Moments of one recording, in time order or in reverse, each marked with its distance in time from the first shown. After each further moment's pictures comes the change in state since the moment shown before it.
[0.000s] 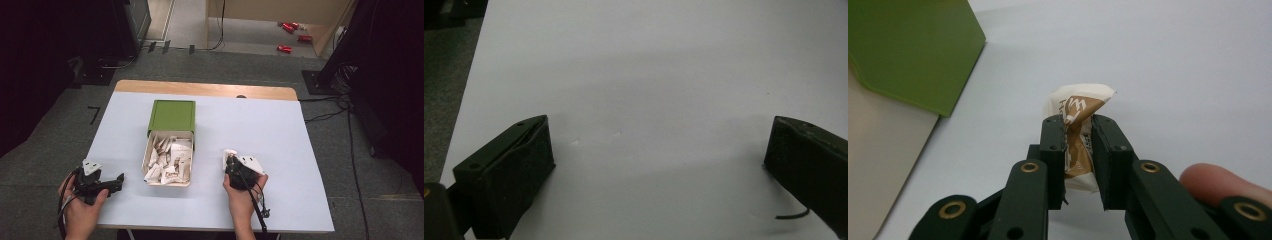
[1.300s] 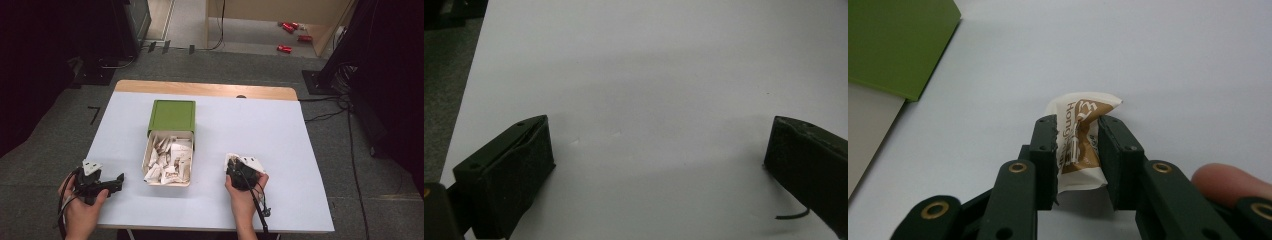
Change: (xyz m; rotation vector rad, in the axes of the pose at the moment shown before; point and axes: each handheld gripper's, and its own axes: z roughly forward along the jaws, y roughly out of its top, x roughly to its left) left arm 0.000 0.000 0.000 -0.001 0.000 0.000; right arm -0.011 -0.009 0.013 0.054 -0.021 0.020
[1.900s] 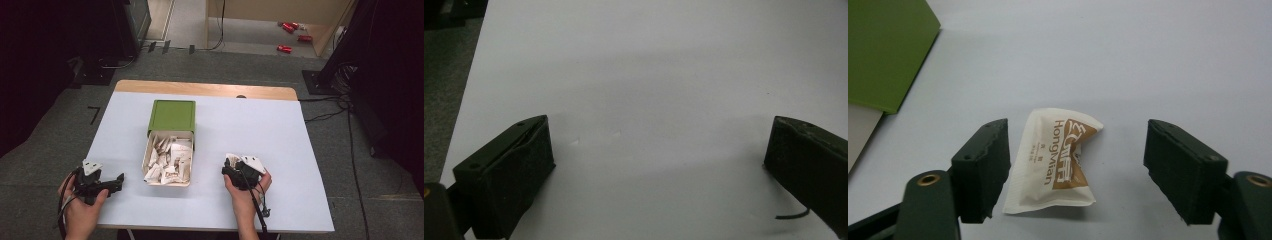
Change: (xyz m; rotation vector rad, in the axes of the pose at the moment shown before) left arm 0.000 0.000 0.000 0.001 0.000 0.000; right arm 0.002 0.005 -0.005 -0.025 -0.082 -0.007
